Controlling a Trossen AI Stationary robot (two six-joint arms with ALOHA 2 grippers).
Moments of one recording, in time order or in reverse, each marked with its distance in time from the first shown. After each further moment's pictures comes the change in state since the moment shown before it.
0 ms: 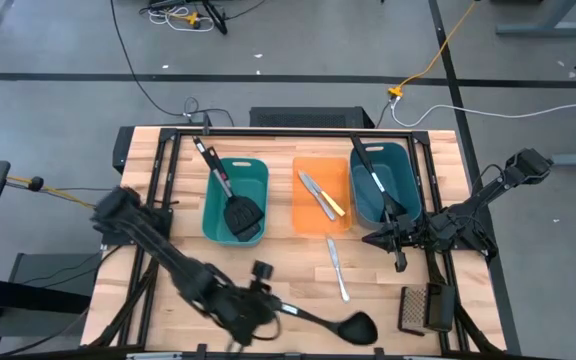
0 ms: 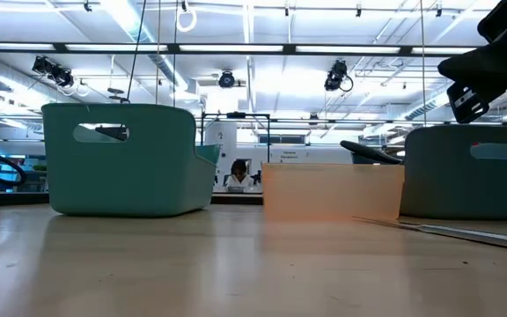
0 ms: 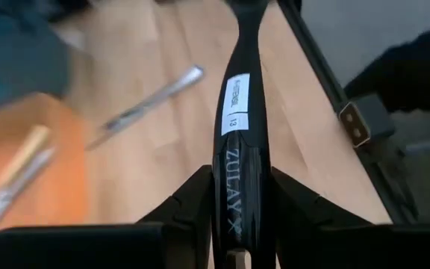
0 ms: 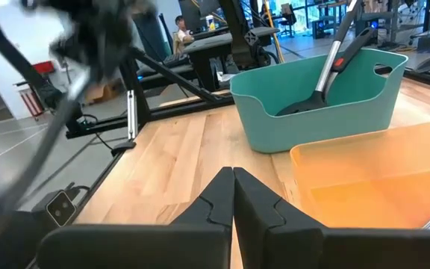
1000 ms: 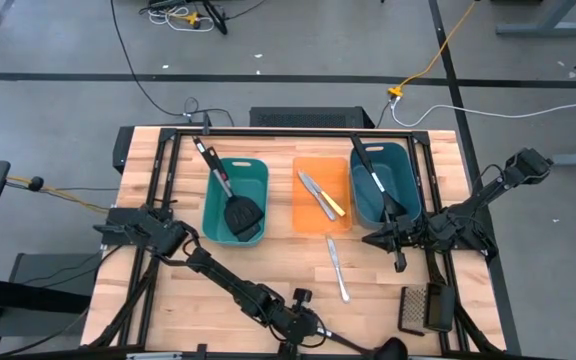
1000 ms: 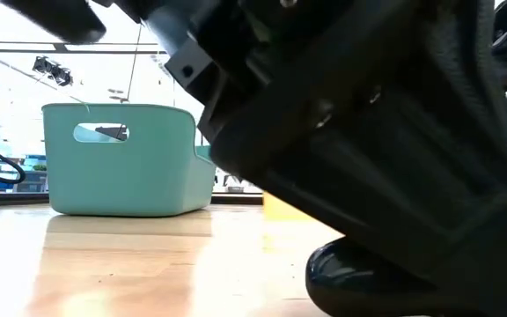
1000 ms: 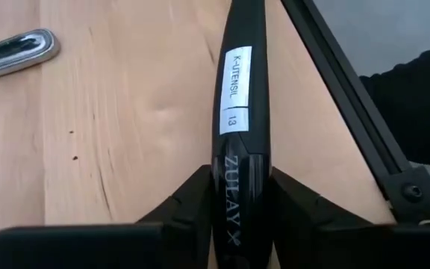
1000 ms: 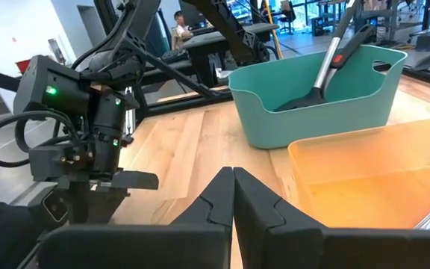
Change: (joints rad) left arm 0.112 0.546 0.014 0.625 0.260 -0.057; right arm 0.000 0.000 -0.001 -0.016 0.000 -0.002
